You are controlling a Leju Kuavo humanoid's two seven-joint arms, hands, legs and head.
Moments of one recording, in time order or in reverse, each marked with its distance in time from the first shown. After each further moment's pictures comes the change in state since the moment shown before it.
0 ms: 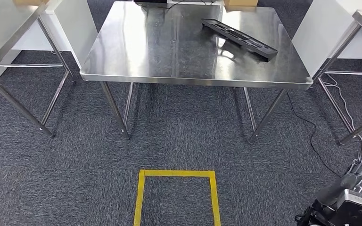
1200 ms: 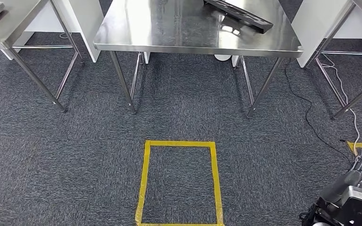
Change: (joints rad) left arm -0.003 -0.011 -0.002 0.000 0.002 0.012 -0.014; right arm -0.036 -0.006 -0.043 0.008 0.014 0.067 0.010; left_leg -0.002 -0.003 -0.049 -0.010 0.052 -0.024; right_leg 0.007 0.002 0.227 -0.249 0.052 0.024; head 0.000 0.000
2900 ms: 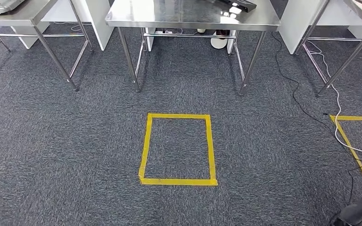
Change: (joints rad) left arm 0.003 0.008 -0.063 0.001 -0.078 -0.006 0.019; right arm 0.092 0.006 -0.146 0.007 -0.122 0.037 -0.035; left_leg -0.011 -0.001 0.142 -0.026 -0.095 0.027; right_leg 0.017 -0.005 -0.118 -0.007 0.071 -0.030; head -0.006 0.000
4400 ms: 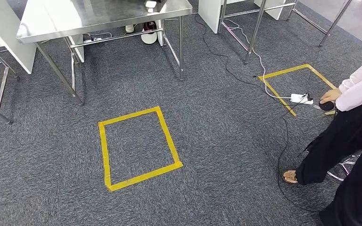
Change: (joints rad) left arm 0.004 -0.006 -0.073 0.002 -0.148 0.060 0.137; right arm -0.238 -0.037 -0.275 1.477 0.001 -0.105 0.808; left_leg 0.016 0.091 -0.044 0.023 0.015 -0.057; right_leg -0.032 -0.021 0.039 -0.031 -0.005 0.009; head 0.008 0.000
